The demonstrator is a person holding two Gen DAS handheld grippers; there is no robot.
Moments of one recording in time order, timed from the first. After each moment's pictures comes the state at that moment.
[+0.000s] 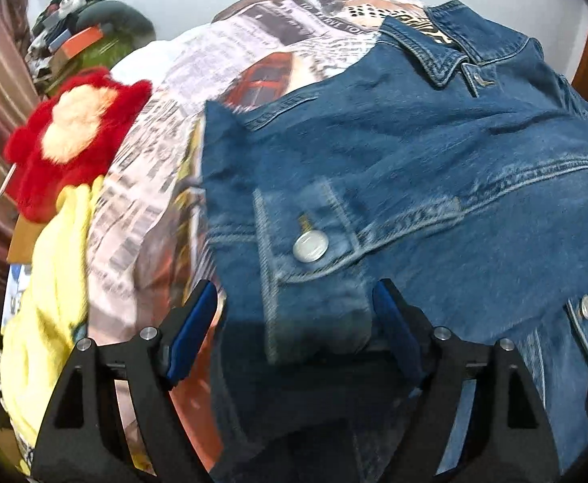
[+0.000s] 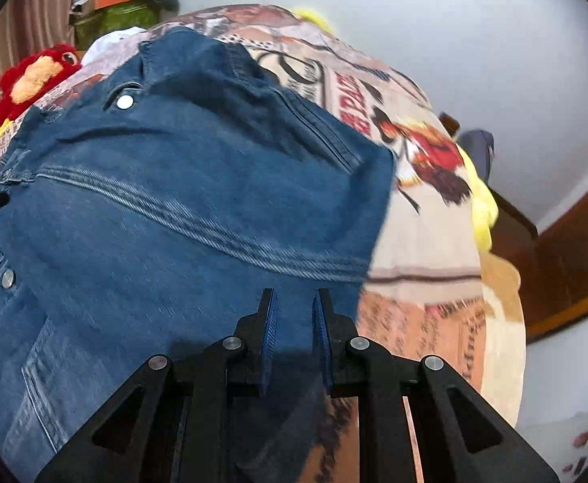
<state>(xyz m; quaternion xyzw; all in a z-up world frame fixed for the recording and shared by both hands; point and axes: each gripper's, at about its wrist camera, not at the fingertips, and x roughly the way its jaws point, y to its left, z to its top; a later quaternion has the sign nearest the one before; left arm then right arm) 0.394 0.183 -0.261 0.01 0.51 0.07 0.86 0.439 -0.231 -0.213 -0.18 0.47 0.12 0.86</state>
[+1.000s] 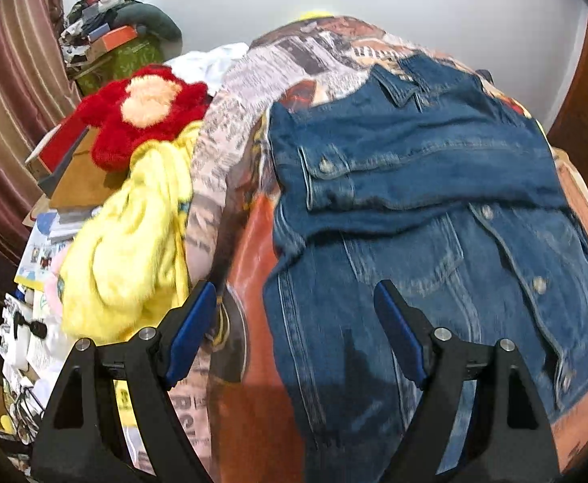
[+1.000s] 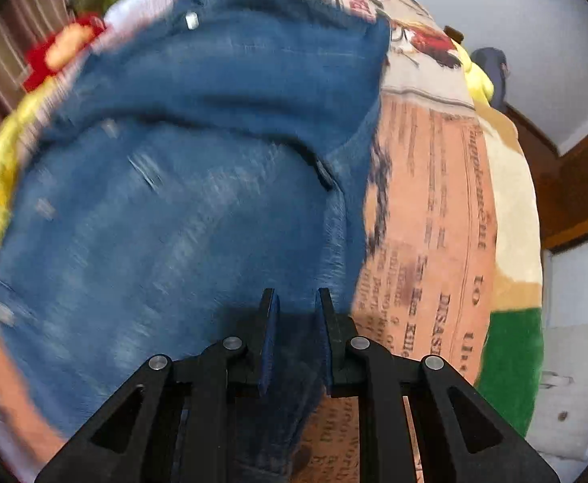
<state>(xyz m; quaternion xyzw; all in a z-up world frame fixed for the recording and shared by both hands) 0.240 0.189 -0.188 -0.02 0.47 0.07 0.88 0.301 -0.257 -0.206 -0.15 0.57 0.12 0.80</state>
